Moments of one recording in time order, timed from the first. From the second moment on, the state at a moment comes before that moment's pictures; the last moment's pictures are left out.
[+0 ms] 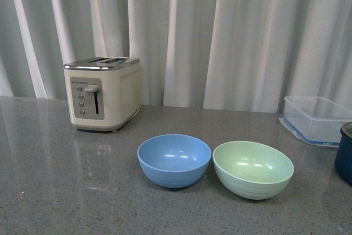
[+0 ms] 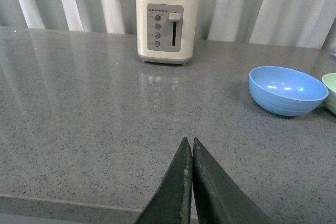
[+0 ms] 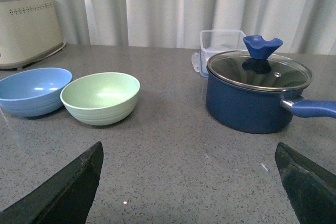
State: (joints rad) left arm 0.00 0.19 0.02 0.19 0.00 -0.01; right arm 0.00 0.00 0.01 0.00 0.00 0.00
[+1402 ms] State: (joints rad) left arm 0.00 0.00 0.02 0.00 0.00 0.00; right arm 0.18 1.64 1.22 -0.41 0.00 0.29
